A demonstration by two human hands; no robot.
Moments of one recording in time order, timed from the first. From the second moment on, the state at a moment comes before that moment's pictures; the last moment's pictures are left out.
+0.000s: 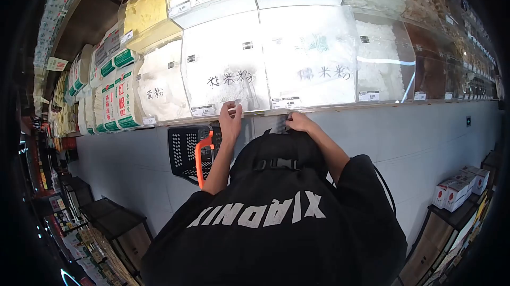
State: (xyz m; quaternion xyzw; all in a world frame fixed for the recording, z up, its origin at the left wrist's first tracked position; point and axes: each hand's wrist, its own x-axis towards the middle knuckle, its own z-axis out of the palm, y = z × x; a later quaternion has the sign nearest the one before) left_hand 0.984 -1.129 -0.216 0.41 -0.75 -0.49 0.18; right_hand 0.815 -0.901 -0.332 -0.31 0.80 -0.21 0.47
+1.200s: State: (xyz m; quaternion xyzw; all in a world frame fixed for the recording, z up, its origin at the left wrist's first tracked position) left_hand 0.932 -1.051 -0.229 0.23 -0.69 -0.67 0.15; right_hand 0.782 -0.846 -0.239 0.10 0.55 -0.80 0.20
